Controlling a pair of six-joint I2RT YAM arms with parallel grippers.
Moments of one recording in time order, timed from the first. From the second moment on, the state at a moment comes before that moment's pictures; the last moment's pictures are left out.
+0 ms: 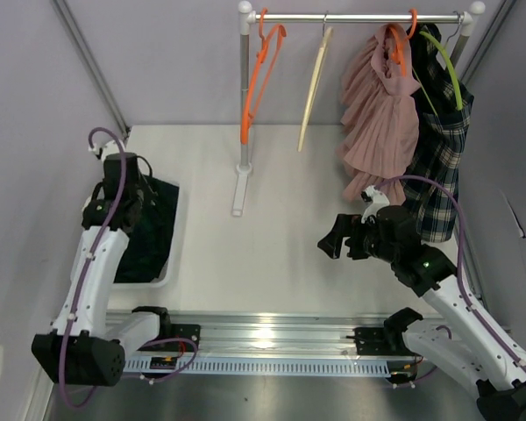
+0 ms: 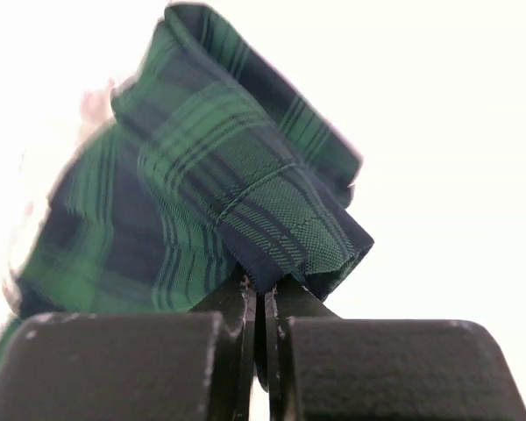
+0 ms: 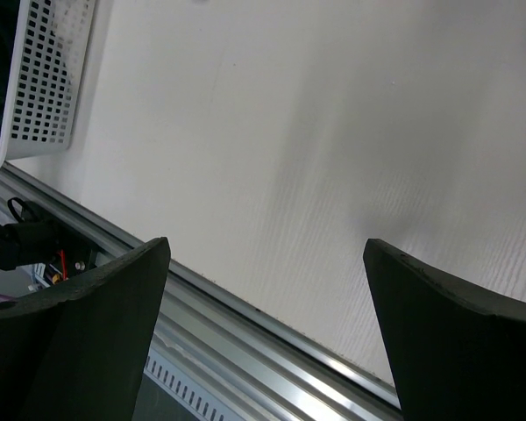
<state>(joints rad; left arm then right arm) -0.02 1.07 1.07 -0.66 -0.37 -0.38 0.53 0.76 0.76 -0.58 -0.17 0.49</state>
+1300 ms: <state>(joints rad) -0.64 1.08 1.75 -0.64 0.17 -0.34 0.53 0.85 0.81 -0.52 -0.17 0.49</state>
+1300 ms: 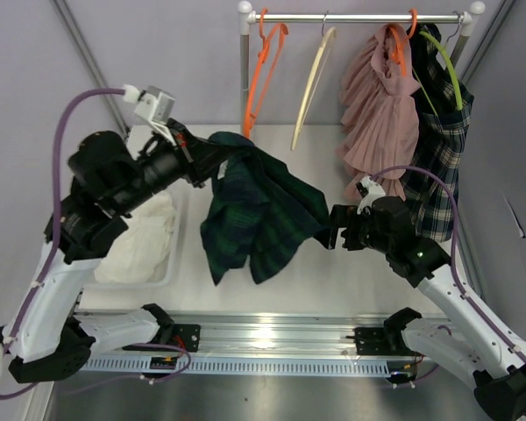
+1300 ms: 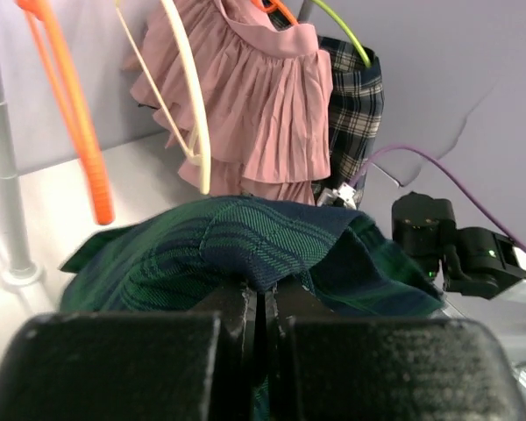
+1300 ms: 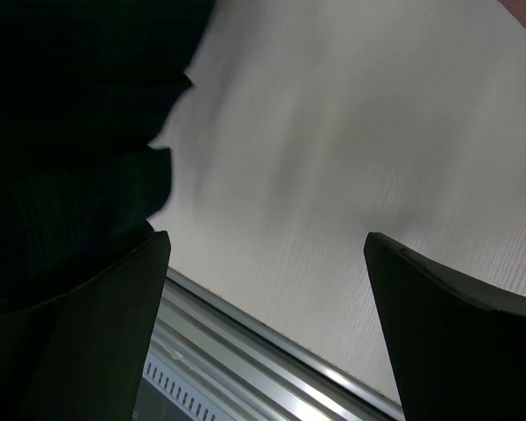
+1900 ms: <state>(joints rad) -0.77 0.99 0.72 -0.23 0.04 -0.53 0.53 0.80 0.81 -0.62 0.00 0.57</state>
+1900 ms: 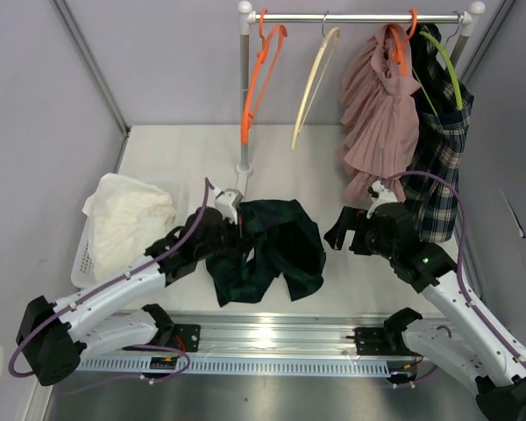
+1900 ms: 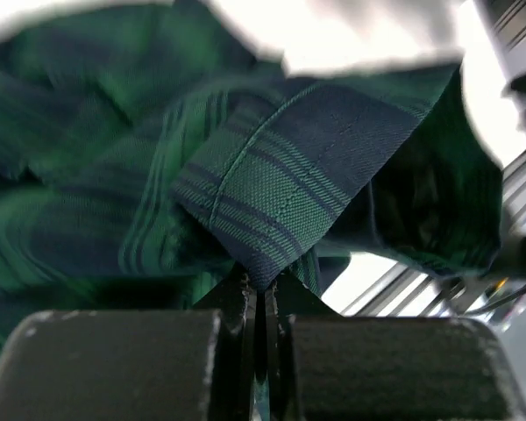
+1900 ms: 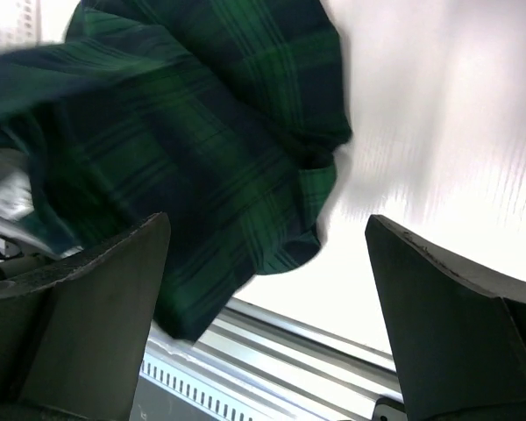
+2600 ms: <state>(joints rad) -0.78 1.07 0.58 -0.12 0.12 -0.58 0.91 0.70 0.66 -0.59 0.19 0.76</state>
